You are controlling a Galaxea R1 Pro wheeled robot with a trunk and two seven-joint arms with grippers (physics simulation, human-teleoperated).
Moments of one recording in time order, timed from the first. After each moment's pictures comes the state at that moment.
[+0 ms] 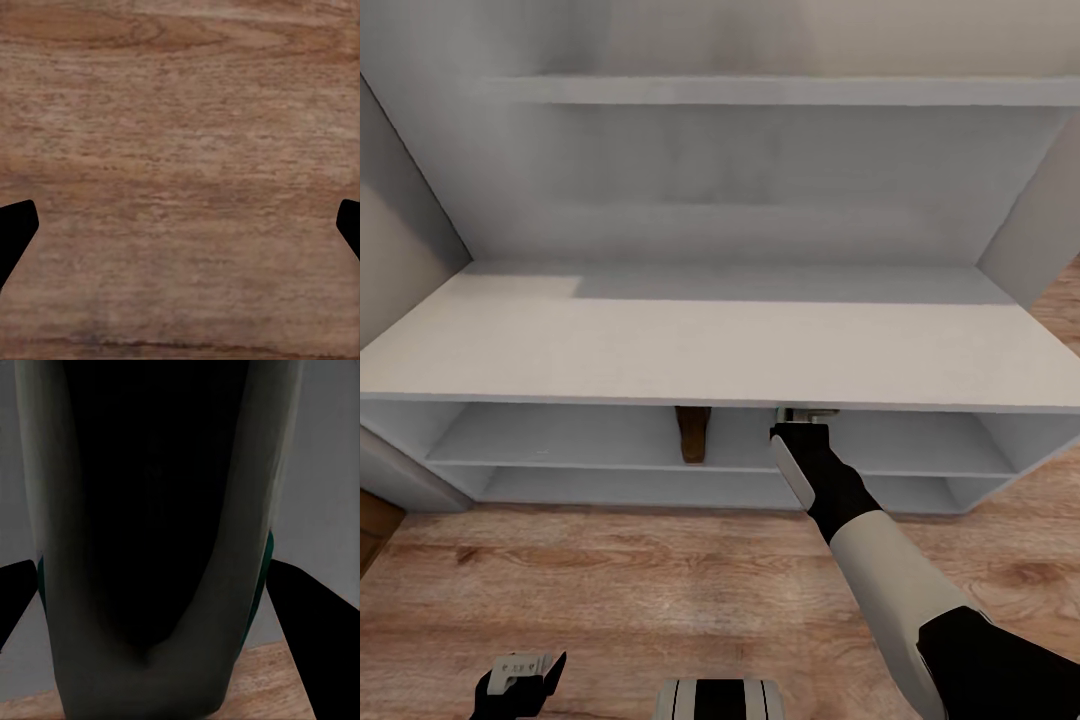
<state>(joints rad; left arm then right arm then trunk) -0.21 0.19 0.09 -0.54 0.14 -0.33 -0.26 -0.95 0.15 0.28 -0.81 -0.32 0.63 -0.67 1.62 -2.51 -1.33</state>
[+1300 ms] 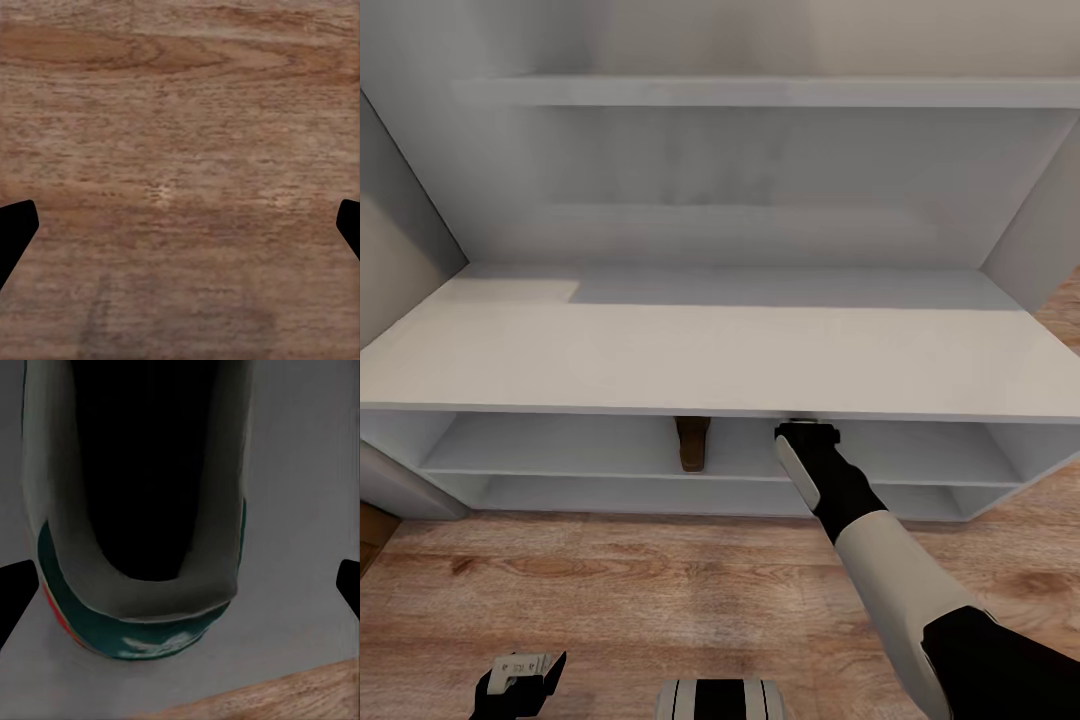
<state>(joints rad) -0.21 0.19 0.09 -0.54 0.14 -0.33 -0.26 -0.95 0.14 0.28 -0.81 -0.32 0.63 -0.67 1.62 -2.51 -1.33</state>
